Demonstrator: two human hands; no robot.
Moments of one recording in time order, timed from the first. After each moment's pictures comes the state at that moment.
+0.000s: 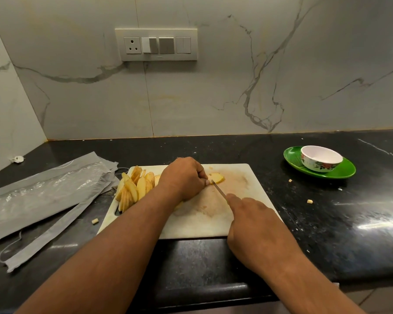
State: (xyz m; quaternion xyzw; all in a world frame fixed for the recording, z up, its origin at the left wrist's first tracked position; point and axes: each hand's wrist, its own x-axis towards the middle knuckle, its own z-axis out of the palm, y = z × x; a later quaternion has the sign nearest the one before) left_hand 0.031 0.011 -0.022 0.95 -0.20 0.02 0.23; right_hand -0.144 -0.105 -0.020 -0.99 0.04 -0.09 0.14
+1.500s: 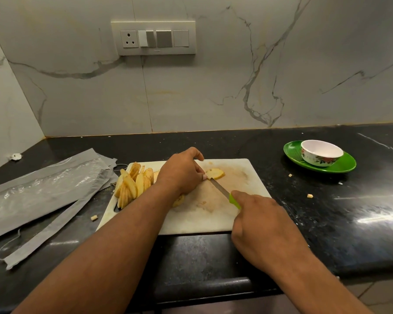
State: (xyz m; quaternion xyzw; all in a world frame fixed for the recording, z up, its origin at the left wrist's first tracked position) left_hand 0.036 0.013 -0.029 0.94 -0.18 0.02 0.29; right_hand -0.154 -0.106 -0.013 -0.98 0.08 -0.09 0.17
